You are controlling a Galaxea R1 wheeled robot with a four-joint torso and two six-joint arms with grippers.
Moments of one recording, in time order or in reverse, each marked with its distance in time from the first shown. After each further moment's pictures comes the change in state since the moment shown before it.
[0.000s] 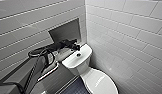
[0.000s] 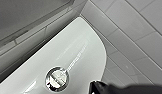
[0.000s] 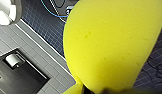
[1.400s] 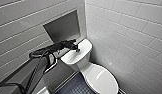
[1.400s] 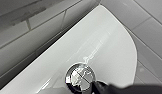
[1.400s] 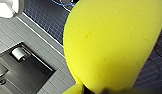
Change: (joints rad) left arm 0.016 0.020 -0.065 0.074 -0.089 0.000; right arm 0.008 0.006 0.013 -0.003 0.007 0.000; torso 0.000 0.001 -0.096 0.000
